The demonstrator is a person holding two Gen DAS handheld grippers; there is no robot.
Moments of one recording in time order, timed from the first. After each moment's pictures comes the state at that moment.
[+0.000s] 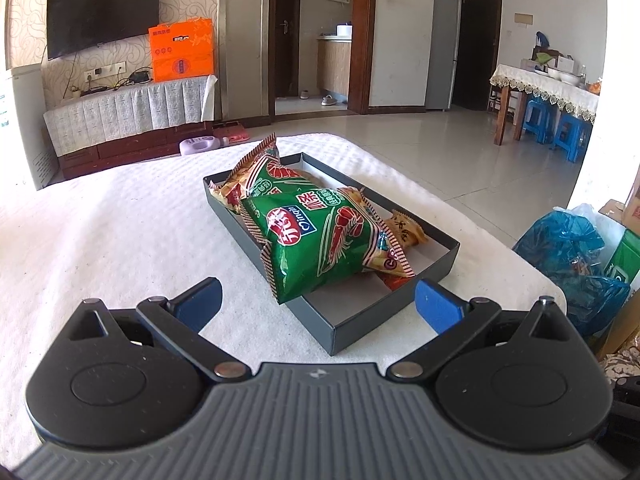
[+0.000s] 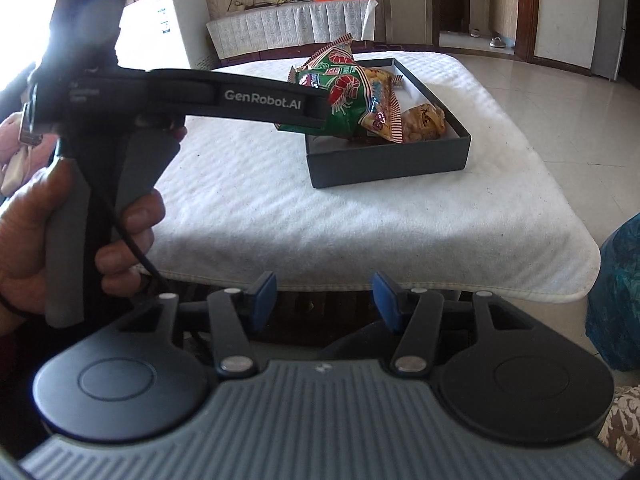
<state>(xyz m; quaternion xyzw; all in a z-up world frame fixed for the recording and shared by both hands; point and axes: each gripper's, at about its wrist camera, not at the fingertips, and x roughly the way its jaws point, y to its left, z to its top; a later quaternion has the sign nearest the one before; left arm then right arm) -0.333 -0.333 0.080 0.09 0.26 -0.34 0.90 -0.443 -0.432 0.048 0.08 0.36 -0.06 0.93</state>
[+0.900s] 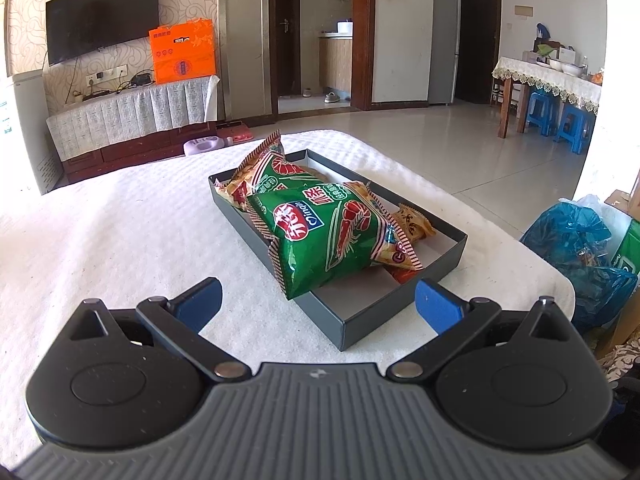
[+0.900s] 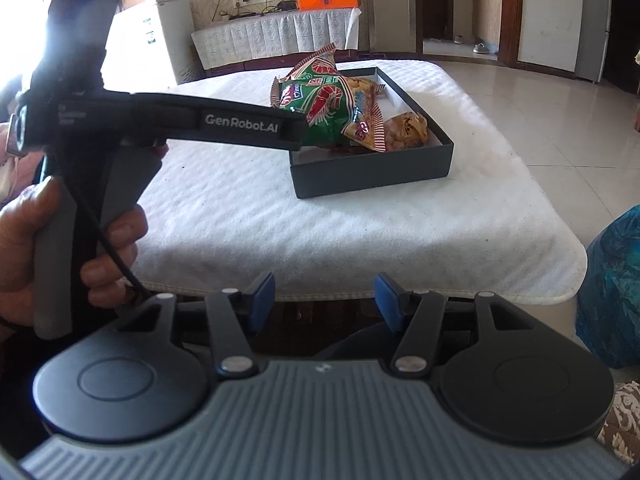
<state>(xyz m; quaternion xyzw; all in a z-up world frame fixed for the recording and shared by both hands) -0.332 -0.332 0.075 0.10 0.26 -0.34 0.90 -0.444 -0.435 0.050 0.08 0.35 -0.09 0.93</state>
